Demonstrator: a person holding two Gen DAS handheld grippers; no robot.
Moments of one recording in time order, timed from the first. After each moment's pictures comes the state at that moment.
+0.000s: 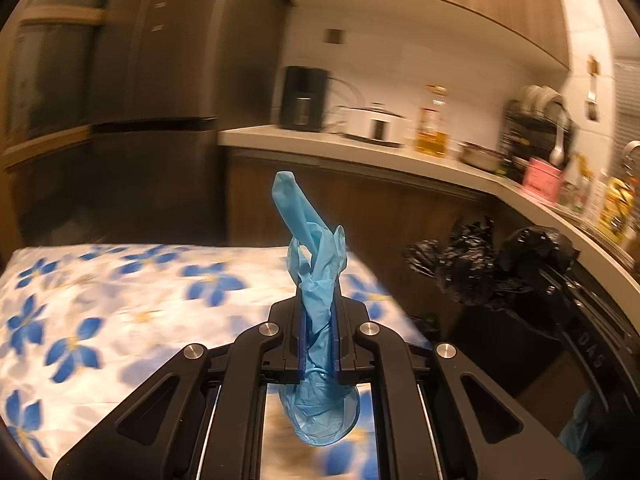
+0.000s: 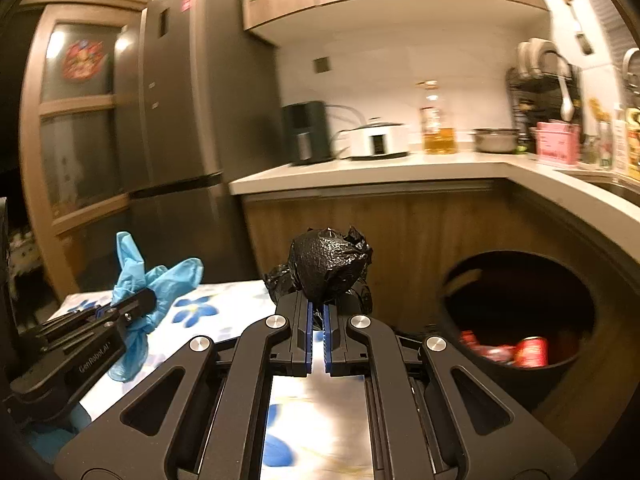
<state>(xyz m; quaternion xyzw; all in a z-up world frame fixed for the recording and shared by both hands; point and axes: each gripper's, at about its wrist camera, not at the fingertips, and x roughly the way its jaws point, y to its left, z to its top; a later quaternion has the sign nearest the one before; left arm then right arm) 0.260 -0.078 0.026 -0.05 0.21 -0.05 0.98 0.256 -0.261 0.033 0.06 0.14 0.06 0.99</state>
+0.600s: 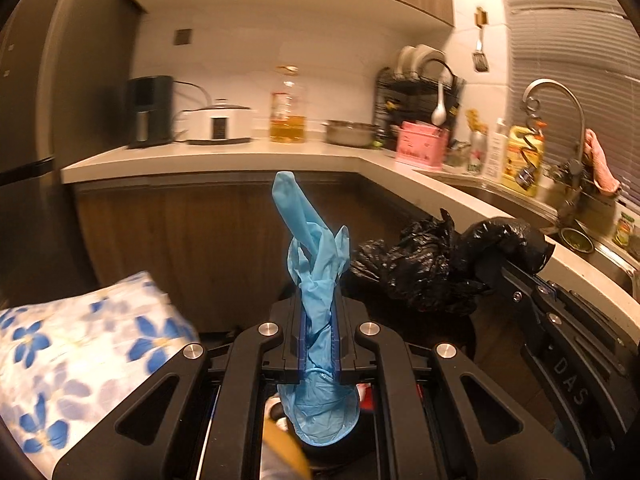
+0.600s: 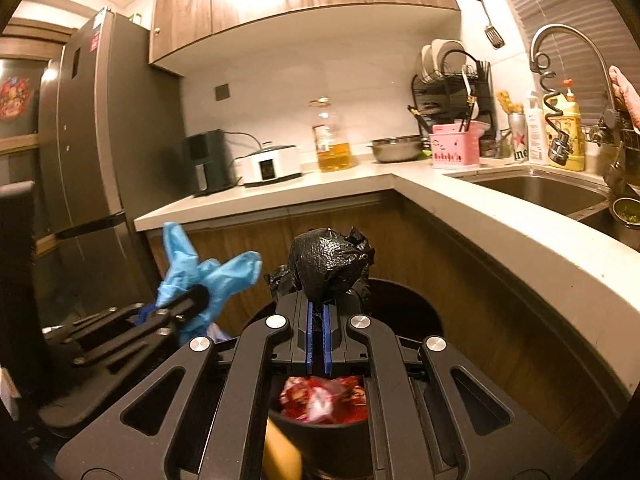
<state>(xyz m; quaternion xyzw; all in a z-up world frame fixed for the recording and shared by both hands) 0.307 -0.282 0.023 0.01 0.20 -0.24 0.95 0.257 -0.423 0.035 0.09 0.12 -0.07 0.99</state>
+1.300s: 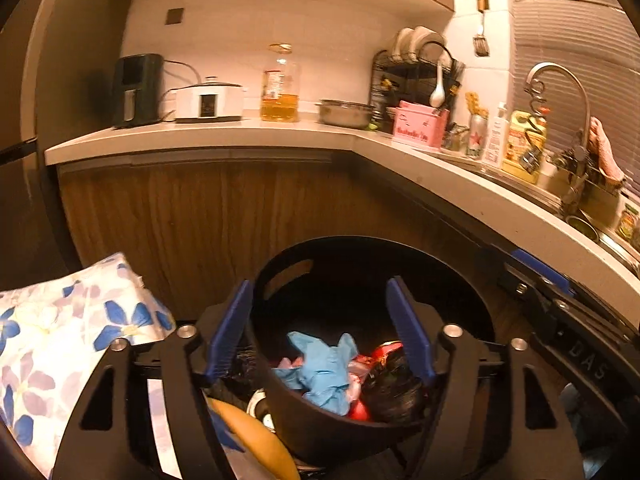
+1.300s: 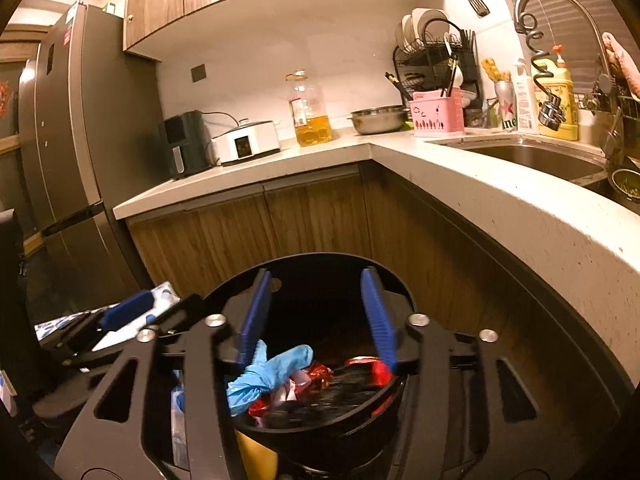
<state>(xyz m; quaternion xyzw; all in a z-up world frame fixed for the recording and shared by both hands) 0.329 -0.296 -0.005 0.00 0.22 -0.24 0.95 0.279 -0.459 0.006 0.12 0.16 -0.08 0.98</state>
